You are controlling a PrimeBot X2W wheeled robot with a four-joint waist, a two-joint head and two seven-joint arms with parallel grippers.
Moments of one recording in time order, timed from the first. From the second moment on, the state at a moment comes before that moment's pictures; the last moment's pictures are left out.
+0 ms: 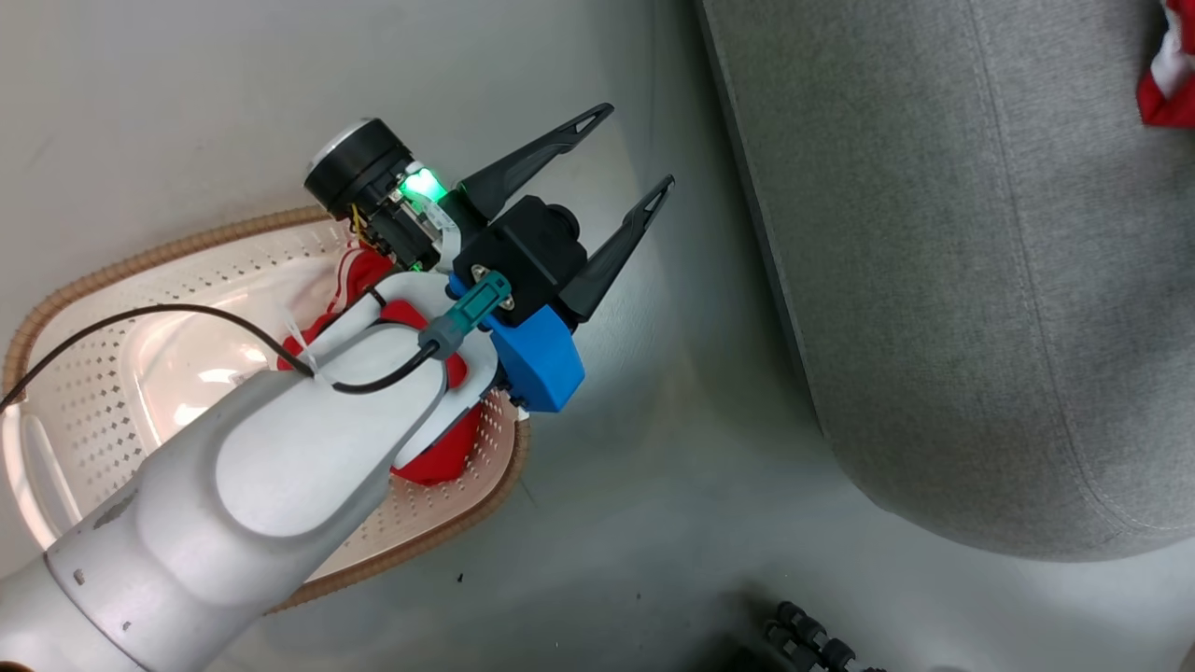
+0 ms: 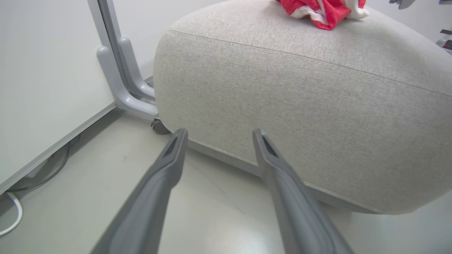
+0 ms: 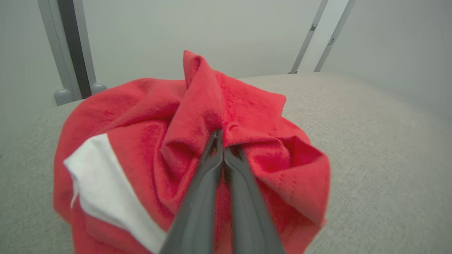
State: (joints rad) left arm -1.07 0.36 -1.06 0.28 -0.43 0.06 -0.09; right arm -0.85 -0.29 -0.45 0.62 0.11 0.13 -0.26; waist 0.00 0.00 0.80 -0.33
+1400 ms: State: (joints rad) left arm -0.36 0.21 -0.40 0.21 -0.37 0.12 -0.26; right arm -0.21 -0.12 -0.05 0.13 0.09 0.13 -0.26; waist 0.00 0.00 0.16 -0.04
